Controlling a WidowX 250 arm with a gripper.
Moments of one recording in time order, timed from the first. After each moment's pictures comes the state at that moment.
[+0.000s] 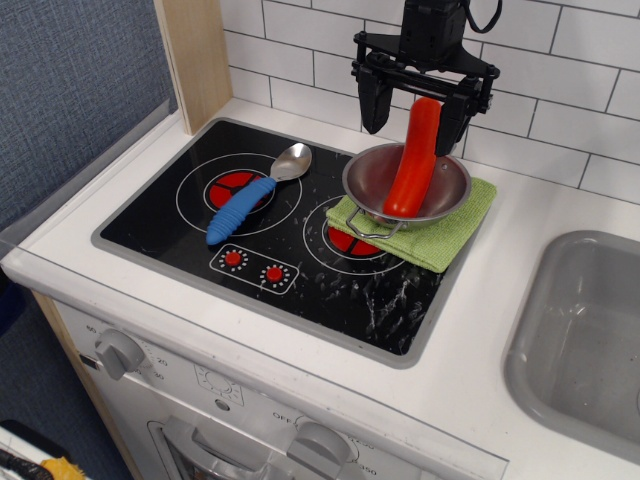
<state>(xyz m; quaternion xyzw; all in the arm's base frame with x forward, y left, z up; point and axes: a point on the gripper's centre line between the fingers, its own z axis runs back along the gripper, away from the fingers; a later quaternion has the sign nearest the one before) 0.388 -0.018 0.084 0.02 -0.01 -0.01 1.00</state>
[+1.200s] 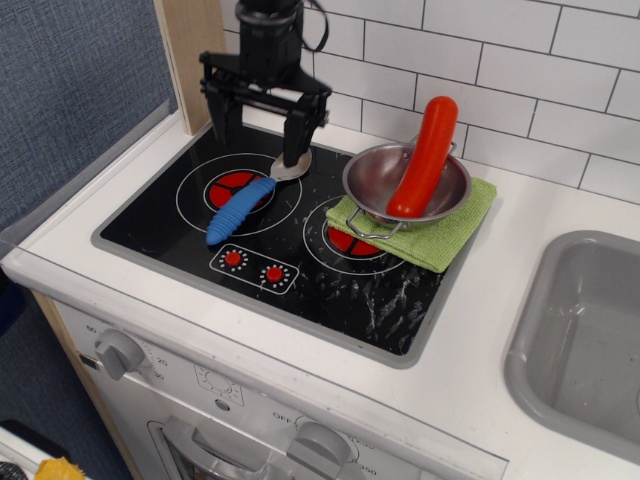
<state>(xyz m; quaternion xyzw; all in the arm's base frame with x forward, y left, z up) 0.345 0.096 0.060 0.05 0.00 0.06 1.00</state>
